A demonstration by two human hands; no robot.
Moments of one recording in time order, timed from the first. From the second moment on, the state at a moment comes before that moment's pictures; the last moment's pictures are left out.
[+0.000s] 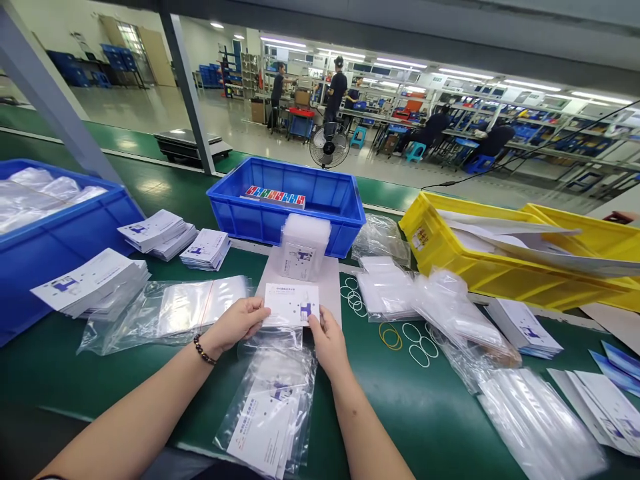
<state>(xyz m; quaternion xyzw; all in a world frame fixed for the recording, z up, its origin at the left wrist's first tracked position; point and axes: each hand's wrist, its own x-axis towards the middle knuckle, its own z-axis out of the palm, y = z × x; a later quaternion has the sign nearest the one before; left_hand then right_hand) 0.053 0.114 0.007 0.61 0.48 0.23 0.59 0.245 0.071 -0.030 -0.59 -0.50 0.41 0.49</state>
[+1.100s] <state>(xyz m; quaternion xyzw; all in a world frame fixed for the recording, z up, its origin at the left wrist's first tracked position) 0.061 0.104 0.001 0.58 0.38 0.25 0.67 0.253 0.057 -0.002 -0.46 -0.63 0.55 0.30</state>
